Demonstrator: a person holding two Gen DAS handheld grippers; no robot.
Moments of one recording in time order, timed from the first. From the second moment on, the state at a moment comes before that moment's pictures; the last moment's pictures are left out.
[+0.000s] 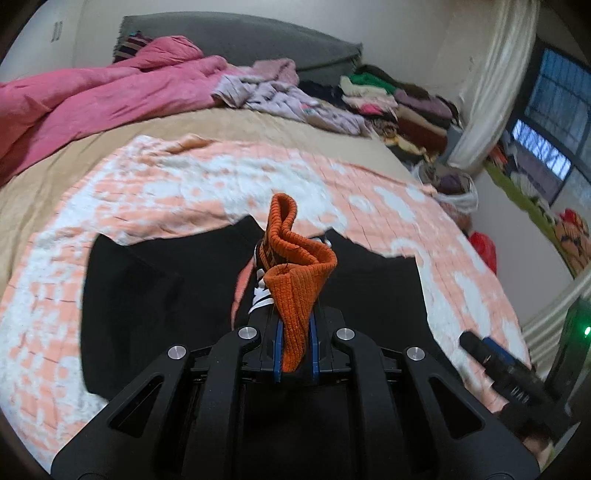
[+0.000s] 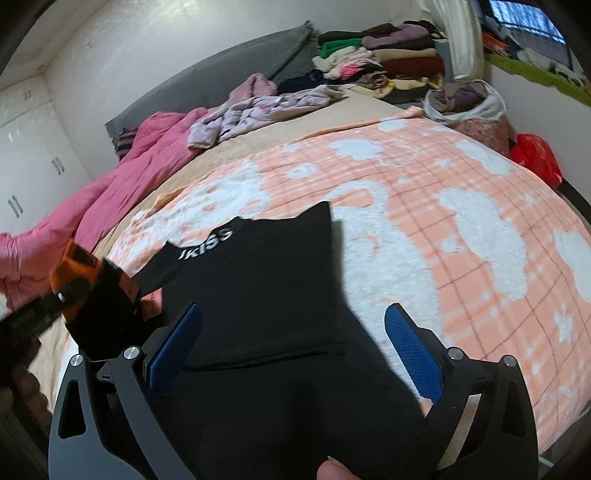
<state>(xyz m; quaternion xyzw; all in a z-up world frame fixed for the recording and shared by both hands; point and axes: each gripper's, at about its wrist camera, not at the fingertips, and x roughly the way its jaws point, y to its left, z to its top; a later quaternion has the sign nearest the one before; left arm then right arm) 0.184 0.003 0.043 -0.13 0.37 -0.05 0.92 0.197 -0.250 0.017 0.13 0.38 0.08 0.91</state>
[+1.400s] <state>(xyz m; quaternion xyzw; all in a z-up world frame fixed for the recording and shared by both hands) 0.129 0.148 0.036 -0.17 0.35 0.12 0.91 0.243 -0.105 -0.039 0.01 0.45 0.22 0.87</state>
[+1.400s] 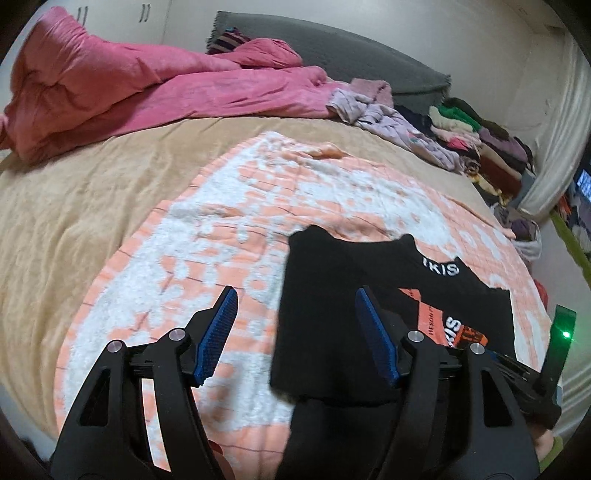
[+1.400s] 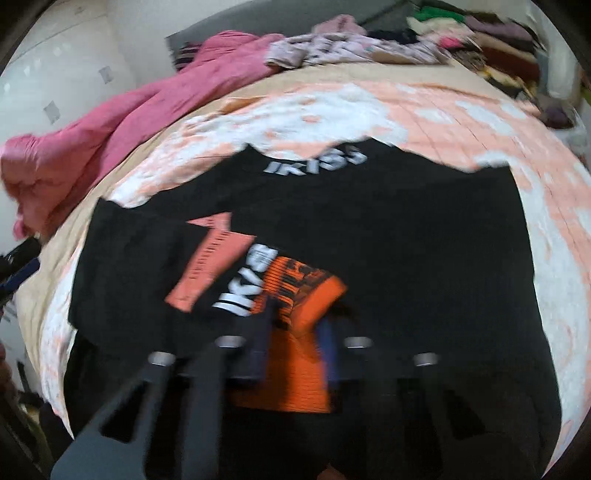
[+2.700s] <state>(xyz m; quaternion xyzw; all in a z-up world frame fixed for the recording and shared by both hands) 0.181 0.079 0.013 -0.11 0.39 0.05 0.91 0.241 -0.177 0.013 -0.04 0.37 0.16 0.92</state>
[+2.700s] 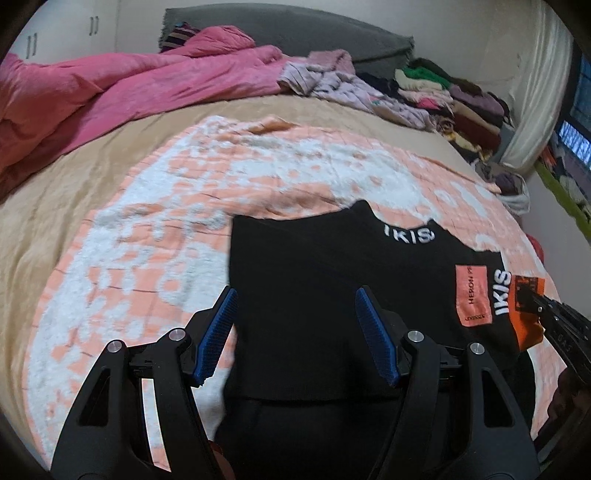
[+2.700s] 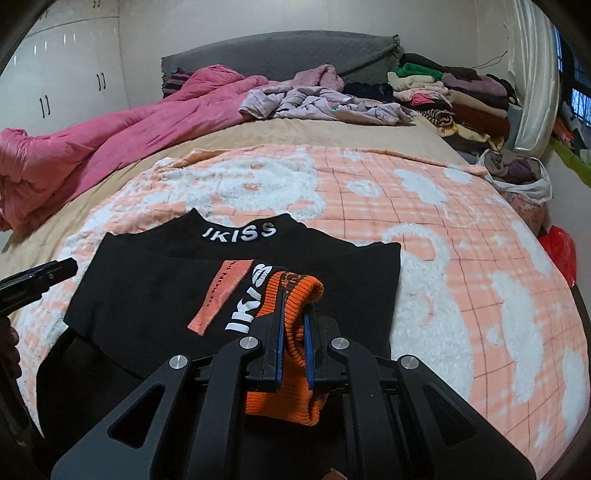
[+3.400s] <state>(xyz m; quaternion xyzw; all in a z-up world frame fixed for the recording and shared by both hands) 0.199 0.056 -0.027 -0.07 0.45 0.04 0.89 0.225 -0.152 -0.008 -0.08 0.38 0.18 0.90</state>
